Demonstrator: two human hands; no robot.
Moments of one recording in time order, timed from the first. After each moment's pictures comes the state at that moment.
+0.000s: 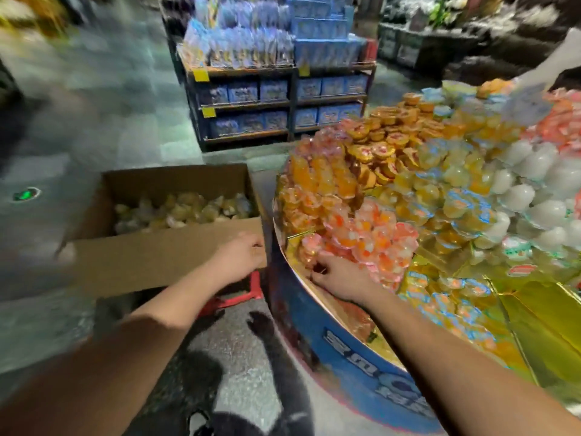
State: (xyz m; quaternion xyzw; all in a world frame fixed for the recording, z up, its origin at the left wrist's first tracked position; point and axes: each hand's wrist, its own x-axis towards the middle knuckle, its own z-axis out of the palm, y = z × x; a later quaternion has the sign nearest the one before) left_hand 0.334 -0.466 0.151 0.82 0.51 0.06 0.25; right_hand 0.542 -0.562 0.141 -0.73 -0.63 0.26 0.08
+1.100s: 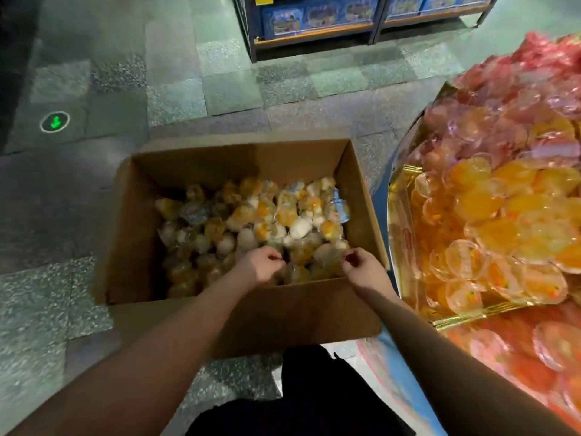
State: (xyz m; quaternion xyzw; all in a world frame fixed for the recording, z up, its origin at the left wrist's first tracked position) left_hand 0.218 -0.047 -0.029 0.62 0.62 -0.06 0.48; right_hand 0.439 -0.122 -0.039 -0.80 -0.42 0.40 0.17
